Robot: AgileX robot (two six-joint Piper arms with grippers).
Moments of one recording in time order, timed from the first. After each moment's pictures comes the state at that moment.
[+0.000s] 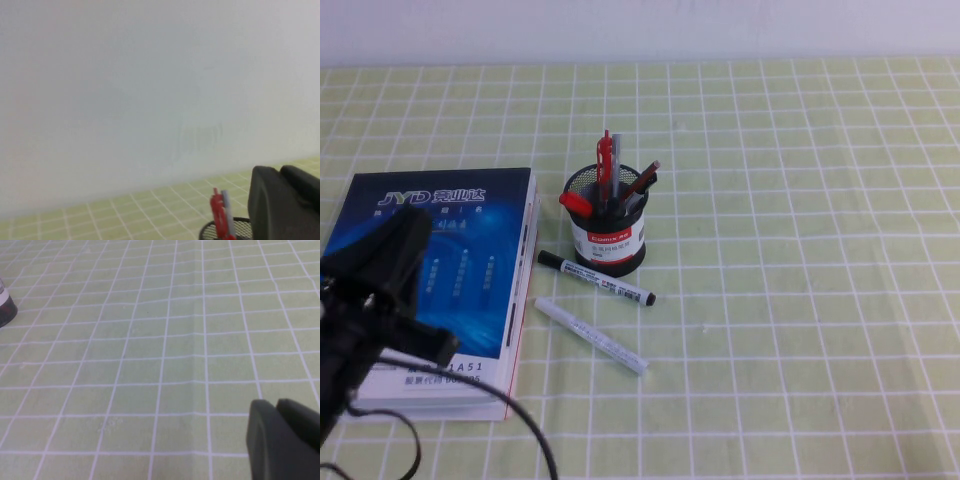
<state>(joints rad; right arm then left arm) 0.12 -0.01 0.03 0.14 0.38 0.03 -0.23 1.07 -0.16 0.27 -1.06 -0.10</state>
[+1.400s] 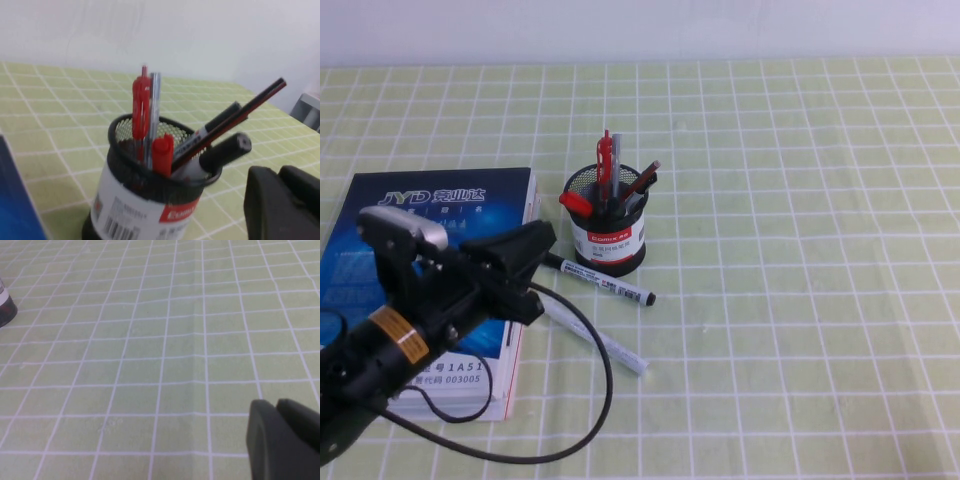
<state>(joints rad) 0.12 -0.01 0.03 0.14 0.38 0.03 -0.22 1.65 -0.44 0.61 -1.14 -0.52</state>
